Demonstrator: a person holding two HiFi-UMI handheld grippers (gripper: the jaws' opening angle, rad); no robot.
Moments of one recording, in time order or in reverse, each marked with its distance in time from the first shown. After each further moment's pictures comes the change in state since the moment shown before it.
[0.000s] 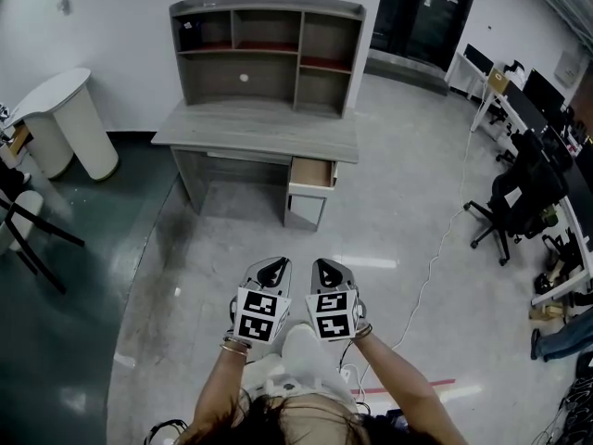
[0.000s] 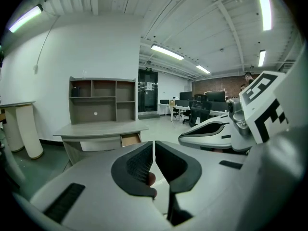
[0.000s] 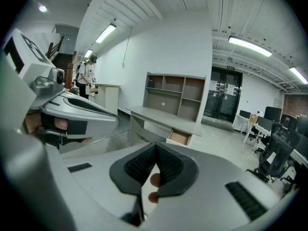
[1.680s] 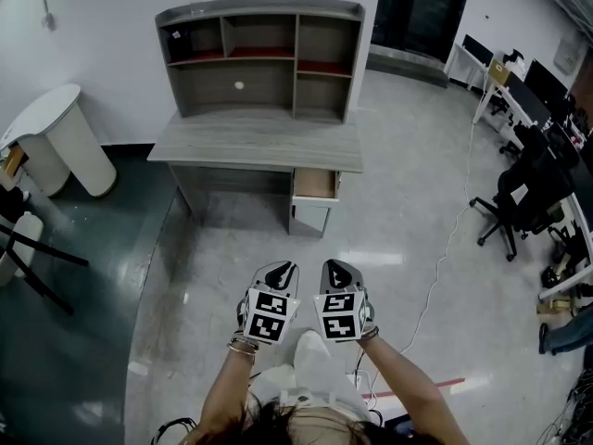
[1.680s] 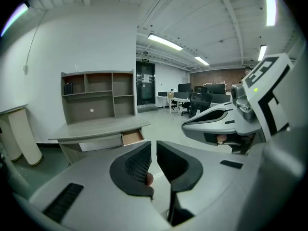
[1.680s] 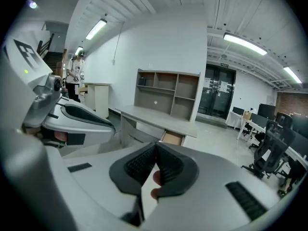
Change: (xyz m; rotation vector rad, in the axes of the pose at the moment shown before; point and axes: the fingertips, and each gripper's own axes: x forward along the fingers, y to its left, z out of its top) left arm 0.054 0.037 0.012 0.058 0.115 -0.027; right arm 0.047 -0.034 0.030 0.045 0.035 -0.077
